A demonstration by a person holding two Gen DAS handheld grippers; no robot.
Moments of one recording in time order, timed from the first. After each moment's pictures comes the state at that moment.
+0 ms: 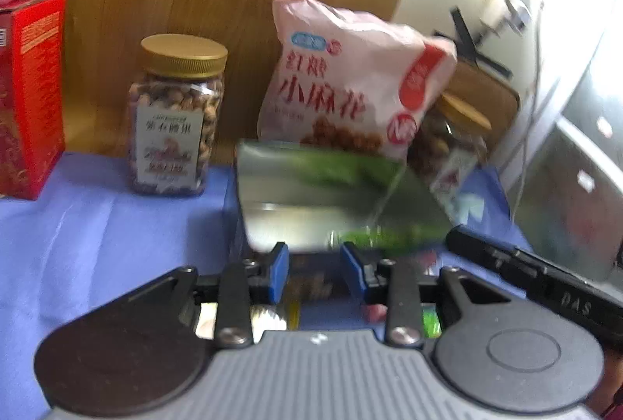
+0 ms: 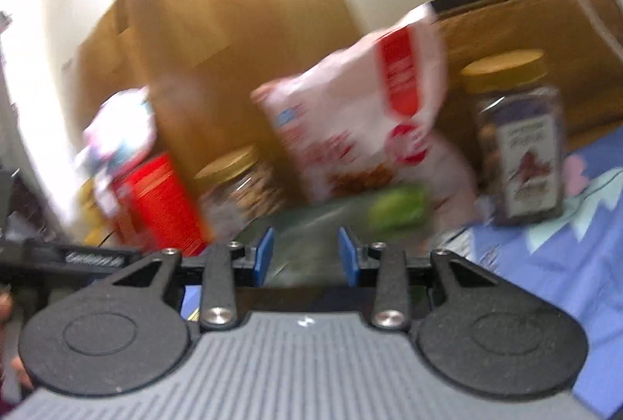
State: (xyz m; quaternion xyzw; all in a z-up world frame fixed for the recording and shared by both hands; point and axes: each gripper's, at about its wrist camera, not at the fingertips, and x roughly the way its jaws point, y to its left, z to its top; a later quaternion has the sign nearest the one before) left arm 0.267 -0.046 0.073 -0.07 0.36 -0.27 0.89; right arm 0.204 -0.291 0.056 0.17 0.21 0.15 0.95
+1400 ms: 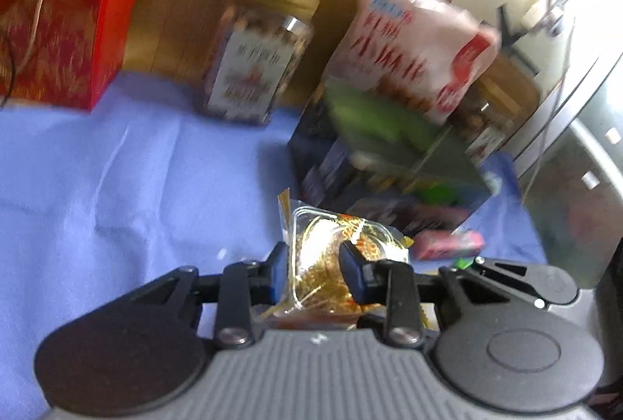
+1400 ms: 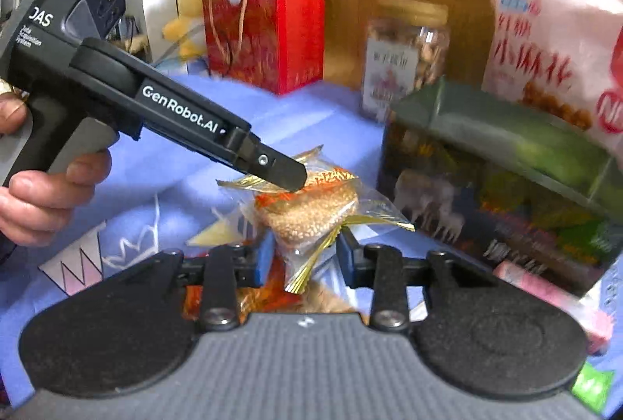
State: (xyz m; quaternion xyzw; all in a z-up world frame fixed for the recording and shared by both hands) left arm 0.259 0.025 0.047 -0.13 0.40 -0.26 0.87; right arm 0.202 -0.157 0.033 -0.07 0.33 0.28 0.90
